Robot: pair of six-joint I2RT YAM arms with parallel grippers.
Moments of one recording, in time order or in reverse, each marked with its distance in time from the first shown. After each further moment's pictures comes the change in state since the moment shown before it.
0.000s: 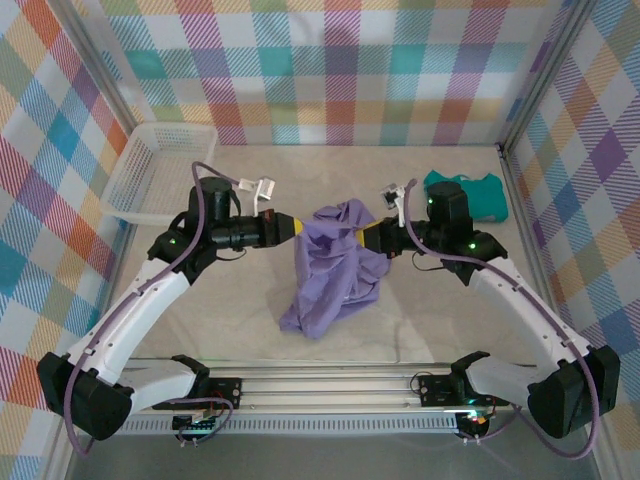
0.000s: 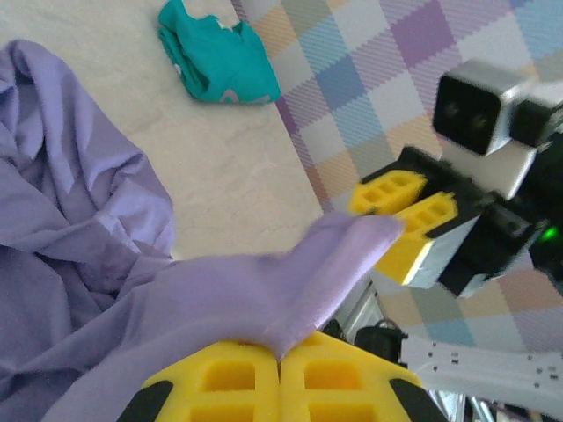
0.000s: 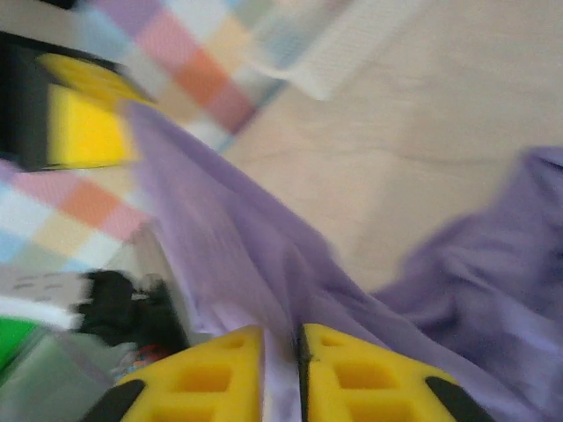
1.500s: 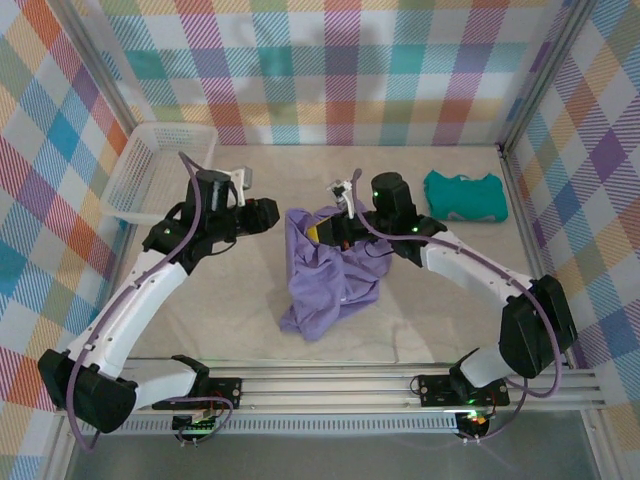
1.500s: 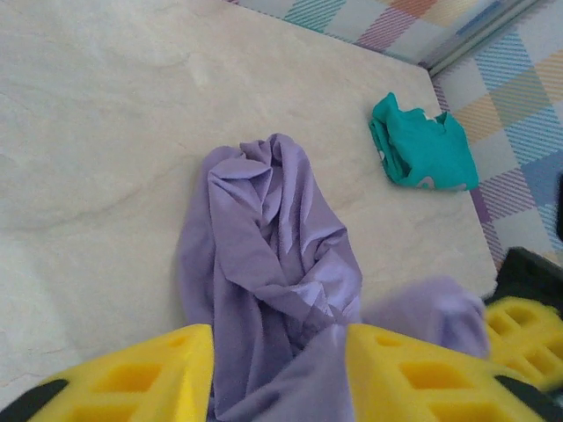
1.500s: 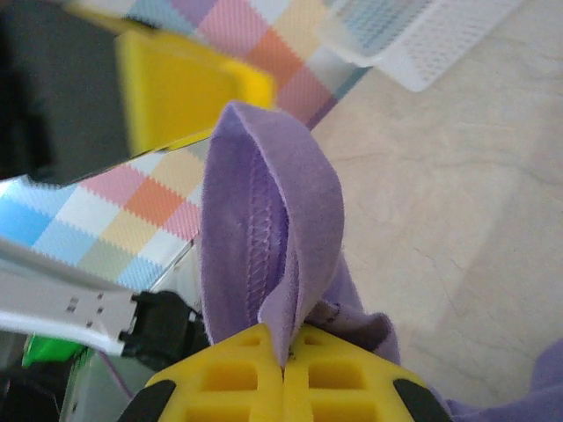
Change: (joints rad) left arm 0.003 0.008 0.071 -0.187 -0.475 0.097; right arm 0.187 0.340 0.066 0.419 -0.079 0.243
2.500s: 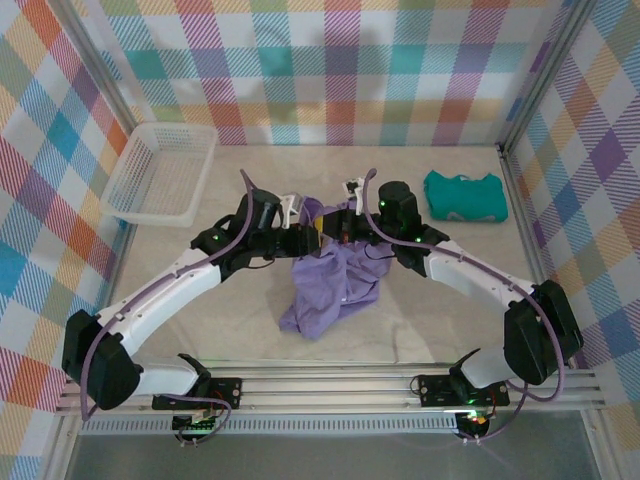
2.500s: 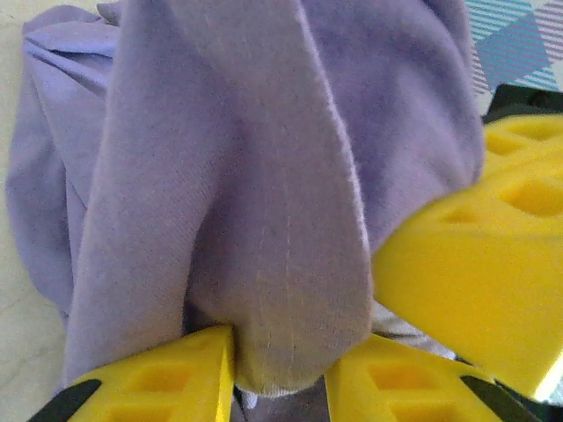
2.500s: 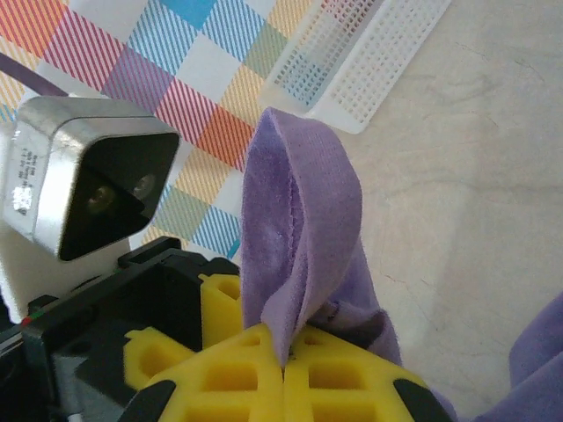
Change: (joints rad) left arm -0.208 0.161 -0.087 0.172 0.092 -0.069; right arm 0.000 -0.043 -0.080 0.137 0.158 0.213
